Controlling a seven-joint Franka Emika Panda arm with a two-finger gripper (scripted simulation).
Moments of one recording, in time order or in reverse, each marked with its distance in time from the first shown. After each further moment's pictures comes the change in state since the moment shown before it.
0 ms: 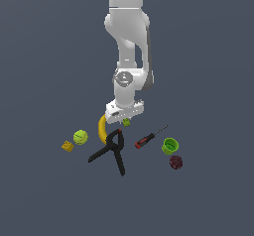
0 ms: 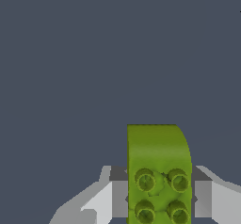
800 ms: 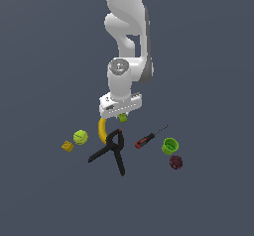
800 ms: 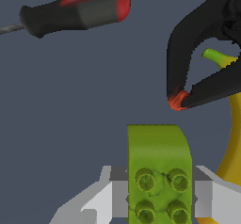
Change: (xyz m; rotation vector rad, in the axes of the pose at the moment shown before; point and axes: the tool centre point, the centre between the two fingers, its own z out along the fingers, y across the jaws) arm 0.008 0.021 -0.063 0.000 0.000 0.000
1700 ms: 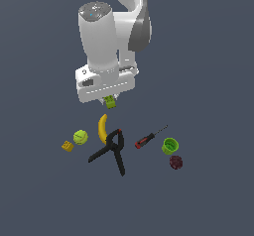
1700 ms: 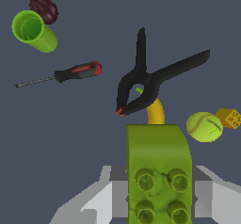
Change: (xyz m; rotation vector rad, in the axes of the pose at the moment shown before) arm 0.021 0.054 -0.161 0.000 0.001 0.000
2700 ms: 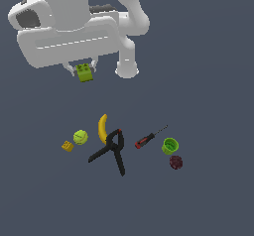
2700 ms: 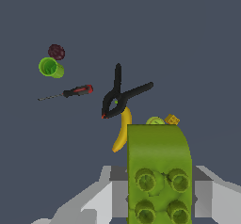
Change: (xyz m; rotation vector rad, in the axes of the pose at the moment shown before) arm 0.028 0.060 -0.167 0.000 0.000 -0.001
